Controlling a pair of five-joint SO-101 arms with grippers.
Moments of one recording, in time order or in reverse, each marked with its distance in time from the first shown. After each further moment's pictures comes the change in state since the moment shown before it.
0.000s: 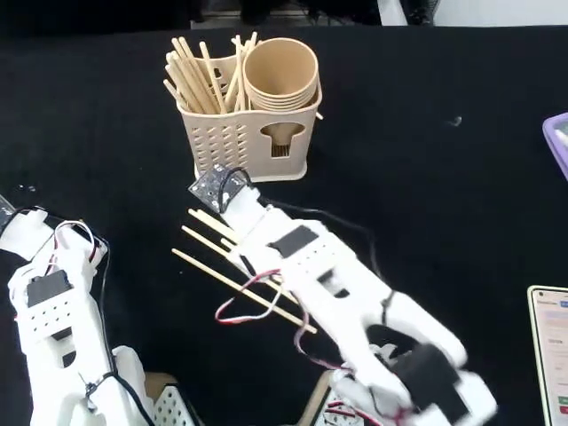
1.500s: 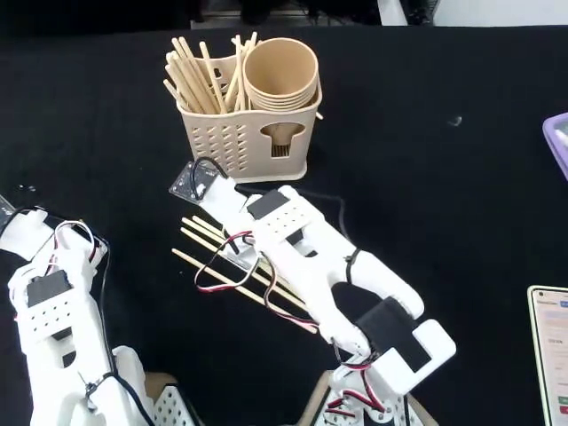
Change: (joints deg) left arm 0.0 0.0 0.0 0.0 0.0; right arm 0.0 17.2 -20.0 15.3 8.7
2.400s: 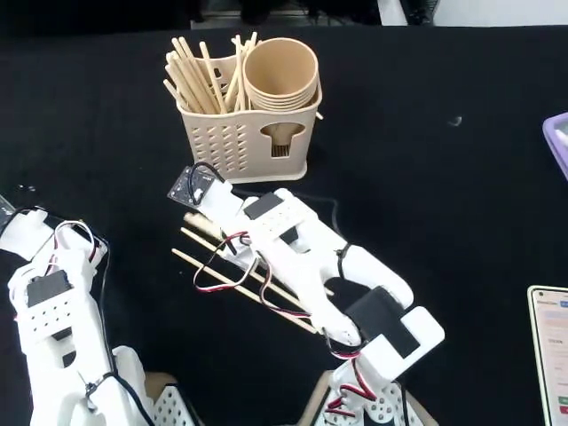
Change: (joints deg) left arm 0.0 0.0 0.0 0.0 0.0; right arm -0.2 4.7 -0.1 -3.8 2.3
